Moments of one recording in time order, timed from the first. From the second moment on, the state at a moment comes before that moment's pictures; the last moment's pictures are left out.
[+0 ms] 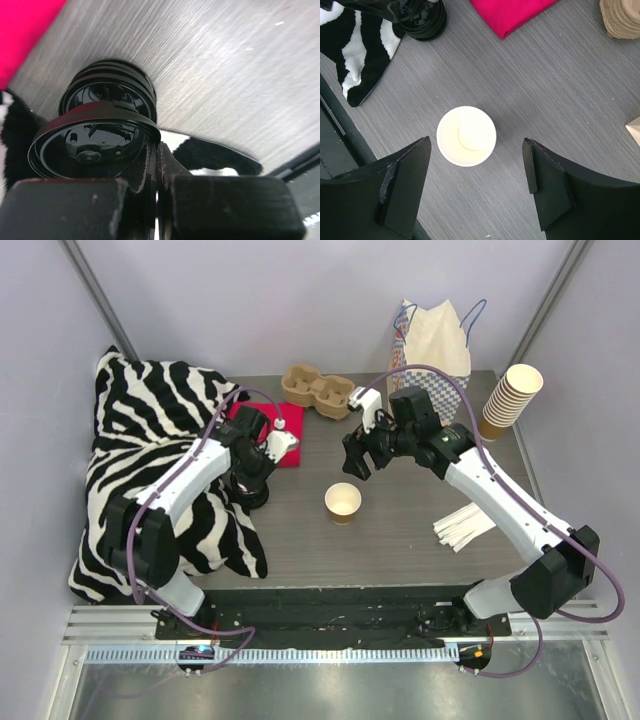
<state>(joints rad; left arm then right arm) -0.40 1.62 1.30 -0.92 0.12 0.41 0.55 1.40 1.37 -0.63 -0.35 -0.18</state>
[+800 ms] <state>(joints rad) -0.70 1.36 1.44 -0.96 0.24 0.45 0.51 1.60 1.48 -0.37 -0.66 0.49</state>
